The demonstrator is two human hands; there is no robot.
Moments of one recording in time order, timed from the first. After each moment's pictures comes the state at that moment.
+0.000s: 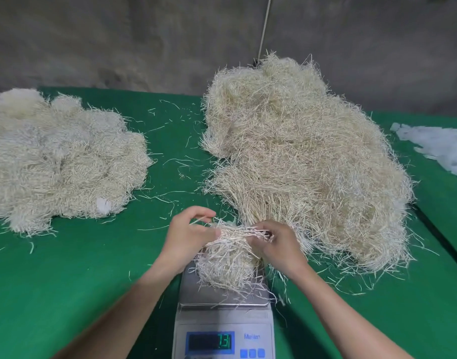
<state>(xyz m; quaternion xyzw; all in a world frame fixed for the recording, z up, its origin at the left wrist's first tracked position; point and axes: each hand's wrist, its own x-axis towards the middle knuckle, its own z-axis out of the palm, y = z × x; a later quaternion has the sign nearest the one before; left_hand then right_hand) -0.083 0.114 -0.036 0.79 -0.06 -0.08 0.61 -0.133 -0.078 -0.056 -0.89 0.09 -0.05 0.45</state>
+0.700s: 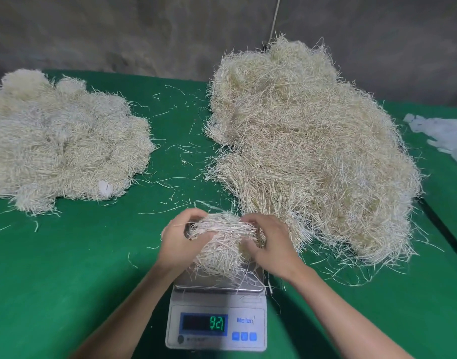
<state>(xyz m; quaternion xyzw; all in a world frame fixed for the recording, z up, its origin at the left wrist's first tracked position) -0.106 0.116 -0.078 0.84 -0.08 0.02 0.53 -0.147 -0.082 -0.068 -0.94 -0.04 -0.04 0.34</state>
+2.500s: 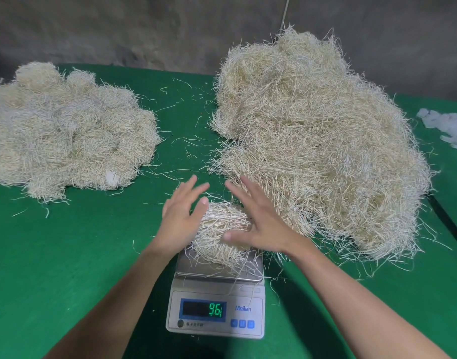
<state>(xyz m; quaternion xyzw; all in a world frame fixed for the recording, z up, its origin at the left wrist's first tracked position) -0.101 0.117 -0.053 0.88 -0.14 0.00 0.45 -0.122 -0.082 -0.048 -0.94 -0.16 0.05 0.30</state>
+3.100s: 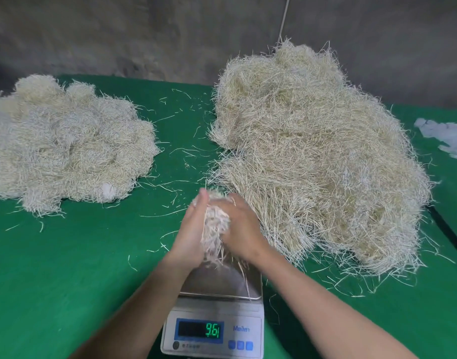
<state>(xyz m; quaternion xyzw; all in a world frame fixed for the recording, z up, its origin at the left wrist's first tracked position) -0.091 0.071 -0.041 0.54 0.08 -0.22 0.81 -0.101 -0.041 -0.051 -0.92 -0.09 -0.08 0.37</state>
